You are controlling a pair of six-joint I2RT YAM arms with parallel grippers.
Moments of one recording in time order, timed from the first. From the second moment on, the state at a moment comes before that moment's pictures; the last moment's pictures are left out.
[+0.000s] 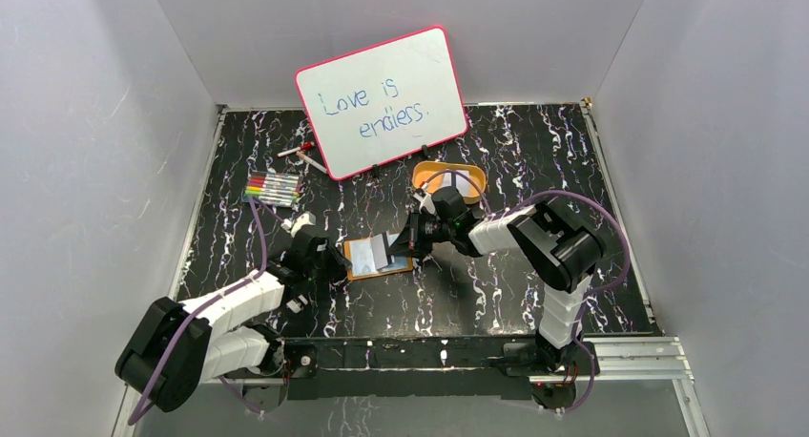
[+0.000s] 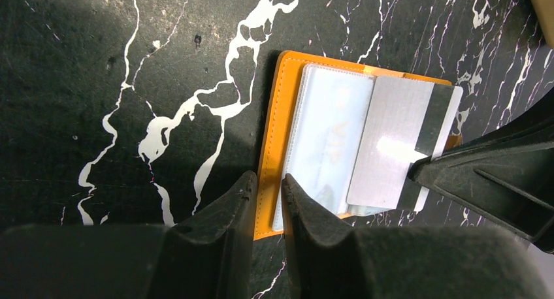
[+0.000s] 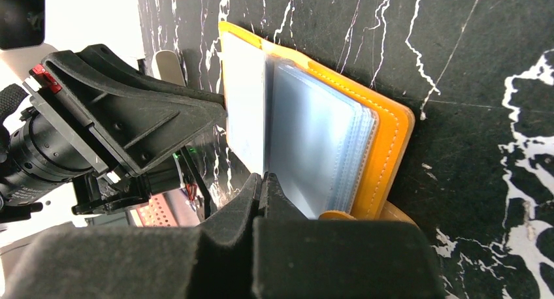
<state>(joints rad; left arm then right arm) -0.54 1.12 0.34 -0.05 -0.09 -0.96 0.70 1.86 0.79 0.46 -0.63 0.92</state>
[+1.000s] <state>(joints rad) -0.54 1.12 0.33 -0.04 -0.09 -0.97 0.73 1.90 0.79 0.51 -0.64 0.97</state>
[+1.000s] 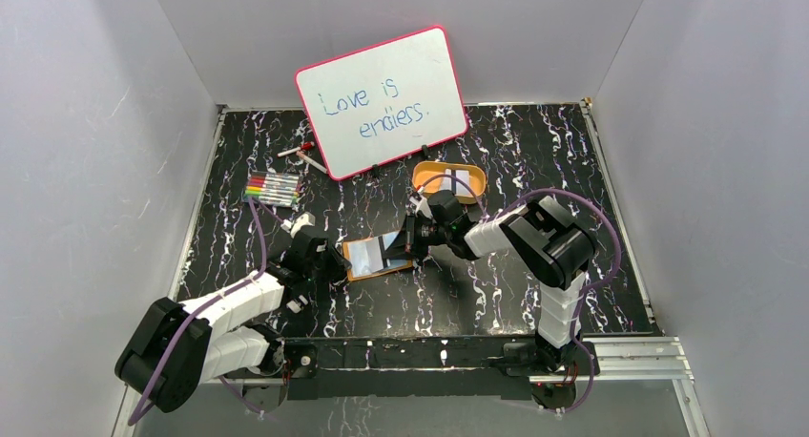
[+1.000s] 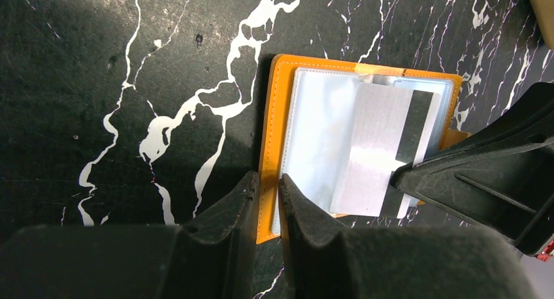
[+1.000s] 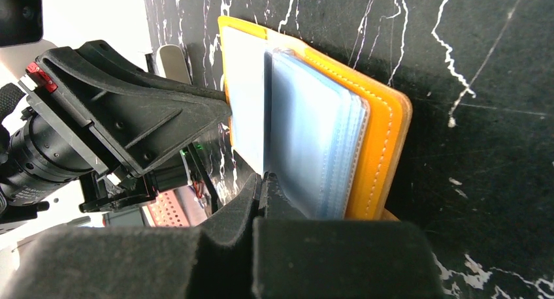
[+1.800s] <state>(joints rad) -0.53 1.12 0.33 -0.05 -0.10 -0.97 0.73 1.89 0.79 0.48 -0.60 0.99</state>
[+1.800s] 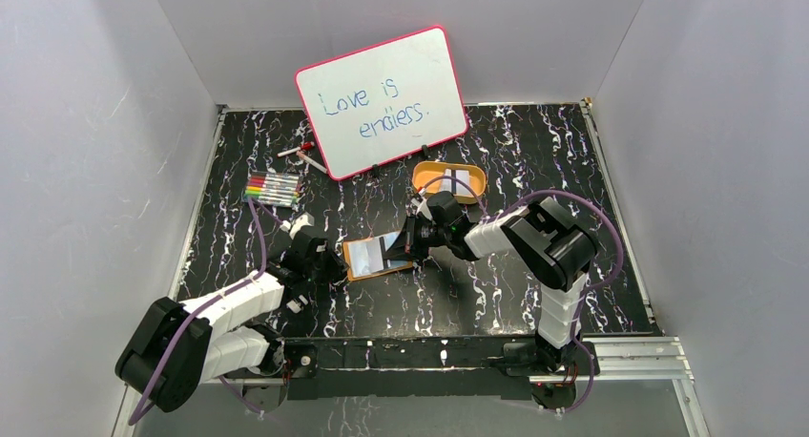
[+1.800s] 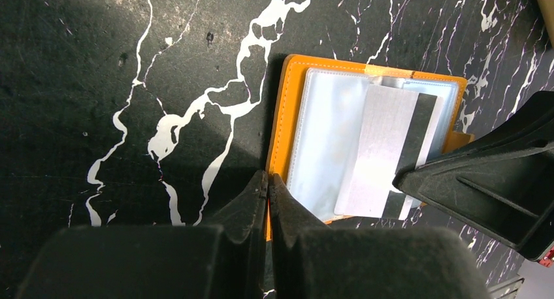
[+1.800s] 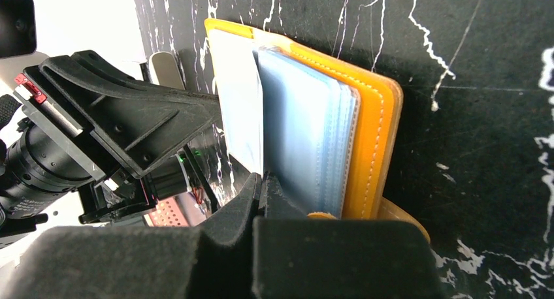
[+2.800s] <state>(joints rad) -0.53 1.14 0.33 -0.03 -0.09 -0.98 0.73 1.86 0.77 0.47 -0.62 0.99</state>
